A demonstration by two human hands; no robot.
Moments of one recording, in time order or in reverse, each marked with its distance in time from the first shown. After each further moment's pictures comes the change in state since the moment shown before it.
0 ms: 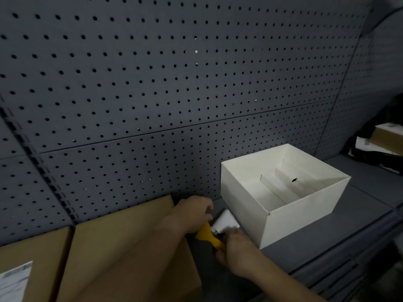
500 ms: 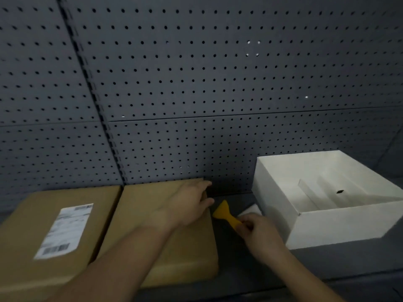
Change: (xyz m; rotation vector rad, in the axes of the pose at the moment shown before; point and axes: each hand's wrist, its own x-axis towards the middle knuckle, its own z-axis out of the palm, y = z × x) left_hand -0.091 -0.023 -0.016 -0.047 0.333 -0.203; right_hand -0.007 -0.001 -0.010 0.323 0.148 -0.219
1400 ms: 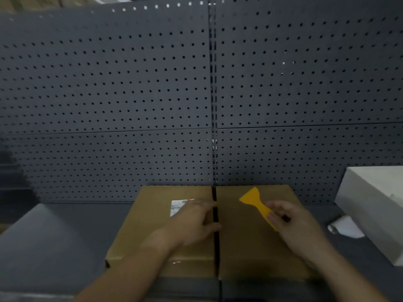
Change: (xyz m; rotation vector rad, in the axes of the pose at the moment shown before) left_hand -0.163 -0.173 -0.102 -0.009 -0.039 -0.050; right_hand -0.063 -0.182 0.082 0.144 0.044 -0.128
